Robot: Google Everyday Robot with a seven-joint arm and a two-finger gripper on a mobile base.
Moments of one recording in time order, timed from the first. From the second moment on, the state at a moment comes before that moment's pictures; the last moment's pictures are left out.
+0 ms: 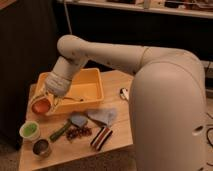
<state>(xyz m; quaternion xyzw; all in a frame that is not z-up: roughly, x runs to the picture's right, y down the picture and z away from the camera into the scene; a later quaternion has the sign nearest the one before) -0.243 0.081 0.562 -0.63 0.21 0.56 0.50</state>
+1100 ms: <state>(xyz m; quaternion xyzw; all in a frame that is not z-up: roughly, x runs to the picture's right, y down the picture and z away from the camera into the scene) -0.294 0.221 0.601 -0.68 0.27 0.50 0.46</state>
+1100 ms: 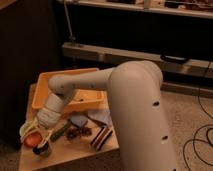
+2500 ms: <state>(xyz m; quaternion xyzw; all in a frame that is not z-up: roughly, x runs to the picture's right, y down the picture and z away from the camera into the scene) -0.304 0.244 0.630 -0.66 0.31 0.52 0.45</state>
